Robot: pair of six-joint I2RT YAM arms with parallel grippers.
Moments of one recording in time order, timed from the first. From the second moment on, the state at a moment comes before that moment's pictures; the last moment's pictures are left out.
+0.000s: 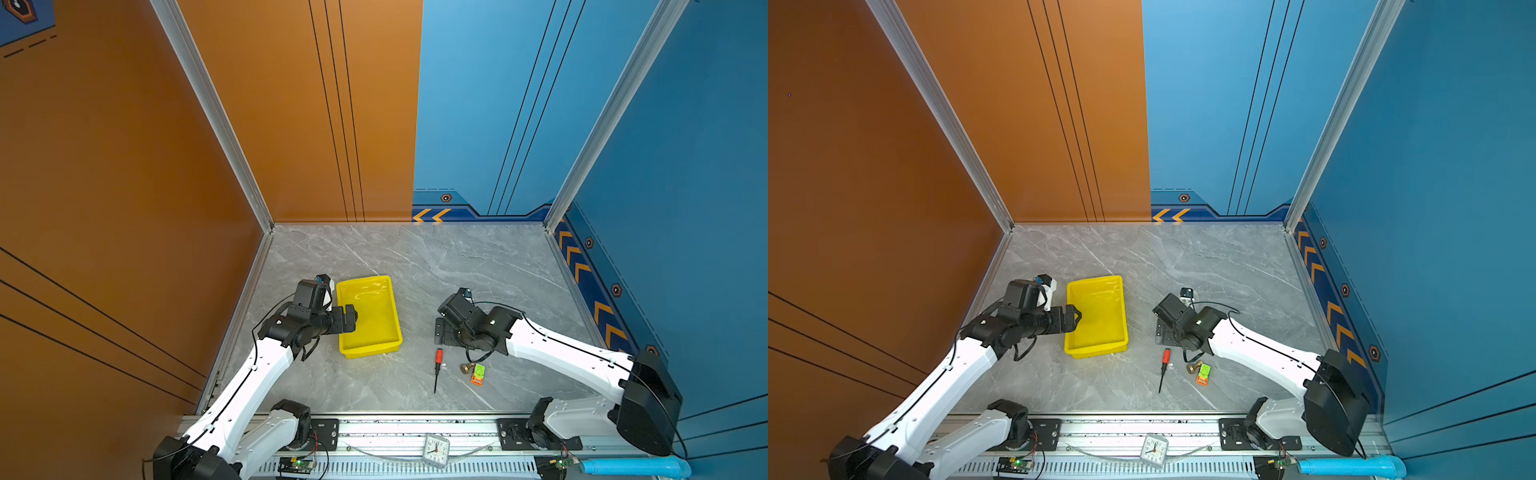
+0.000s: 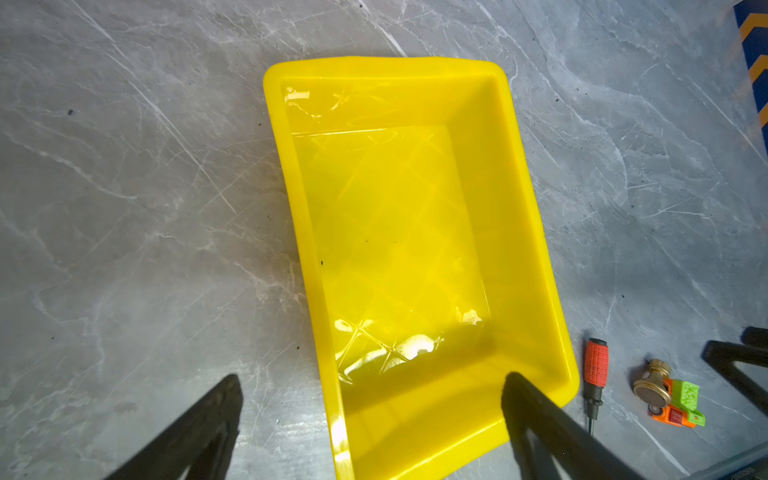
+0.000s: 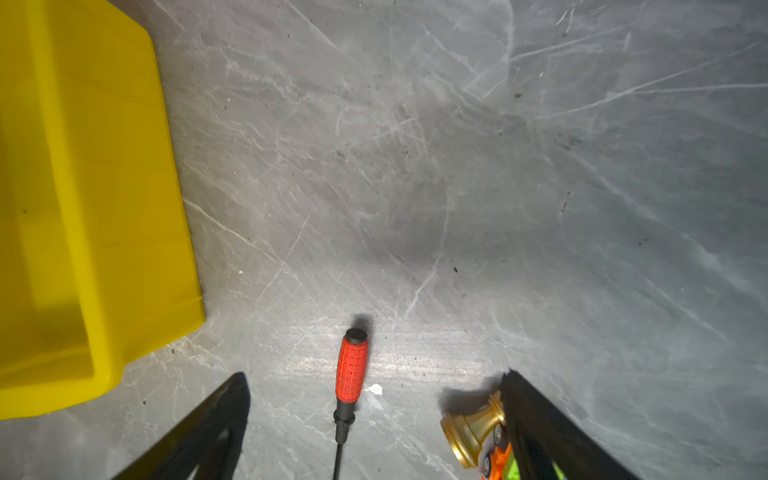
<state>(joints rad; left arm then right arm) -0.28 0.96 0.78 -0.72 0.11 -0.37 0.87 1.38 0.94 -0.75 0.22 0.90</state>
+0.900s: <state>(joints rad) -0.28 0.94 0.78 -0.77 0.10 -0.36 0.94 1.62 0.91 -0.59 0.14 0.92</state>
